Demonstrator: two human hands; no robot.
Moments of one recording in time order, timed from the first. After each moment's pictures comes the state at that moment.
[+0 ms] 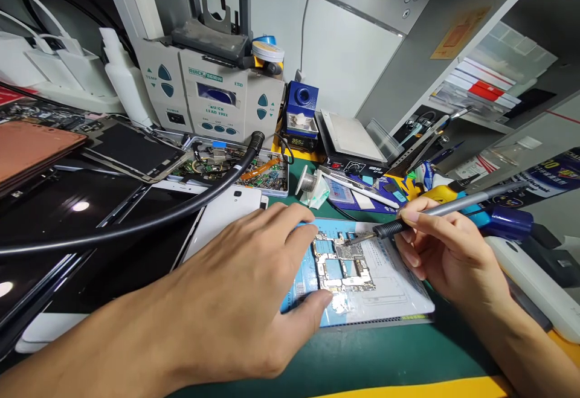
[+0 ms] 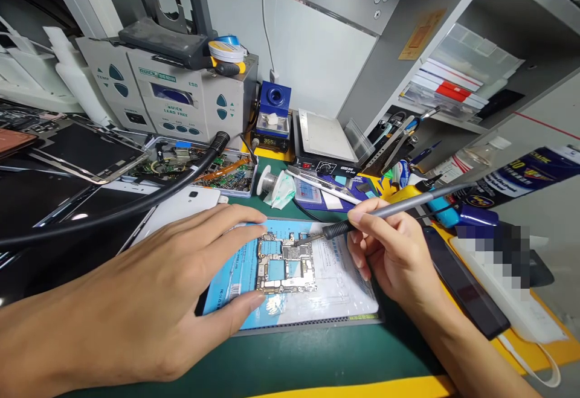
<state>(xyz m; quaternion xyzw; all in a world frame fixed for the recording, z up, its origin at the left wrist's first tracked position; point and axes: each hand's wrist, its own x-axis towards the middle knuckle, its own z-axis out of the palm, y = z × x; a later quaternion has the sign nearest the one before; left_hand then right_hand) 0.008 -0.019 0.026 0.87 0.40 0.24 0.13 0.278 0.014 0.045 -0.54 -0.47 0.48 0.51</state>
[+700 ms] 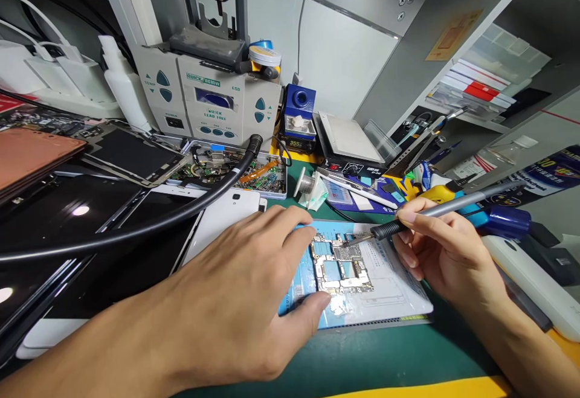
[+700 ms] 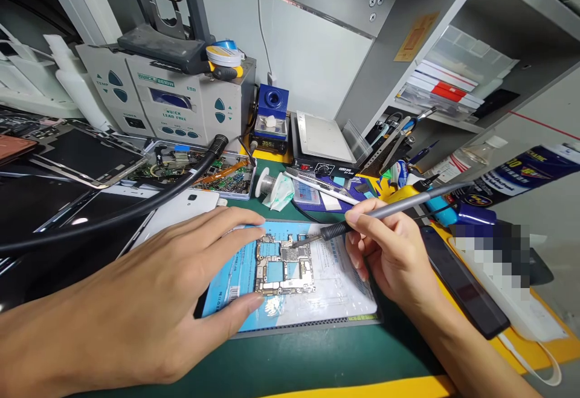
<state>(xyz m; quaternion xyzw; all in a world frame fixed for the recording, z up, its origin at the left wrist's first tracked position) 0.009 -0.021 0.027 0.87 0.41 0.24 0.13 0.277 0.013 0.045 -0.54 -0.47 0.48 0.51</state>
